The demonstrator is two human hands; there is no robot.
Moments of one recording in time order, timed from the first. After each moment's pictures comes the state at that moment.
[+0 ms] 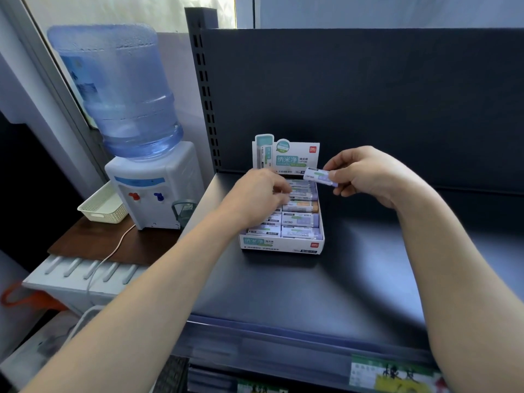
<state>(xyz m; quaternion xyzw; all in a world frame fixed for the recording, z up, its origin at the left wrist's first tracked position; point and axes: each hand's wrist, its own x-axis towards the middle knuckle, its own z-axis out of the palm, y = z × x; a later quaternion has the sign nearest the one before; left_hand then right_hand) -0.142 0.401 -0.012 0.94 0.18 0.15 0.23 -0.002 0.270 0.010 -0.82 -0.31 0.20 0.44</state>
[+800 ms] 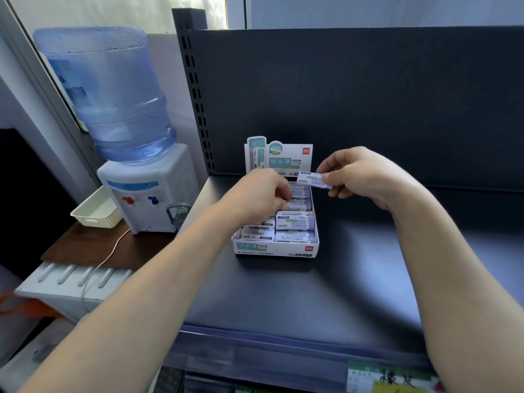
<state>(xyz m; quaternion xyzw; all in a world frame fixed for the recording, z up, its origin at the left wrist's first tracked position) -0.126 0.402 -0.009 0.96 0.15 0.09 0.21 -0.005 0.268 0.013 -0.83 -0.32 0.18 0.42</state>
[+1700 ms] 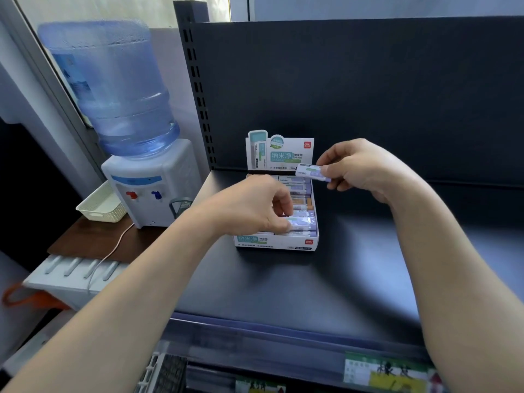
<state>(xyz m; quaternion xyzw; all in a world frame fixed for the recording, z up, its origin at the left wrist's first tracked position) -0.161 0.388 0.002 0.97 0.10 0.03 0.23 -0.008 0.271 0.014 -0.83 -0.32 0.17 0.42</state>
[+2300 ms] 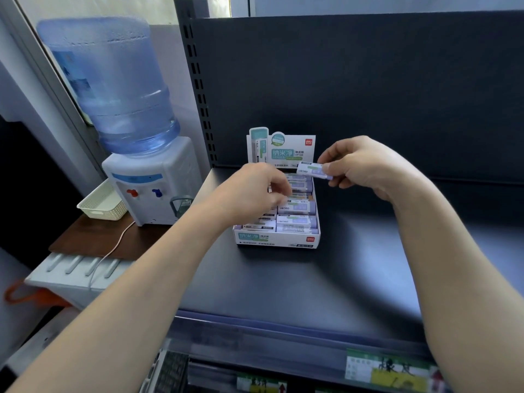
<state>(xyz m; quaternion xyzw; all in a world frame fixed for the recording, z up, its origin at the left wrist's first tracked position) -0.152 0.395 0.000 0.96 0.13 0.09 0.23 -0.008 0.270 0.015 -0.83 -0.32 0.17 0.42</state>
